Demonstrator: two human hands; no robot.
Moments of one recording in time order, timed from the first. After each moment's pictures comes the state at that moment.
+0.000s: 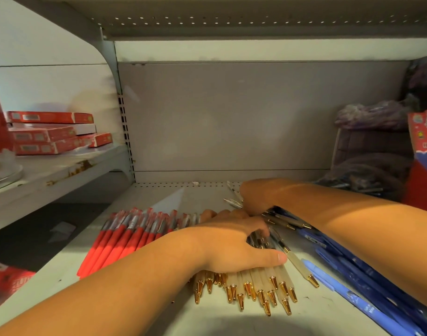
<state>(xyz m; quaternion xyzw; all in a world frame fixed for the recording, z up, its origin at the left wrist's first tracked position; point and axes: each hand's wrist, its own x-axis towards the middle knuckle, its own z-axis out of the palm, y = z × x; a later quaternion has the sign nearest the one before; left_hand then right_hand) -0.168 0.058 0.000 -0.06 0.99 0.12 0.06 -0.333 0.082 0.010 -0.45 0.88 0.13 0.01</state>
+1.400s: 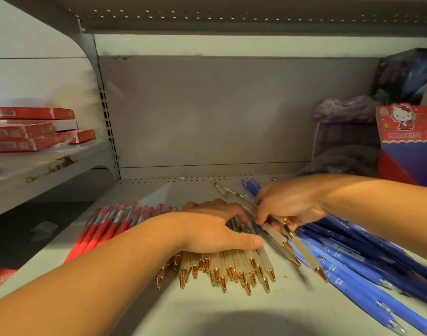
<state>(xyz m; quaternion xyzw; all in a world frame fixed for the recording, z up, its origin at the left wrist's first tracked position) -0.168 0.058 0.008 -0.07 0.99 0.12 0.10 -0.297 0.181 0.026 -0.32 0.84 -0.25 0.36</state>
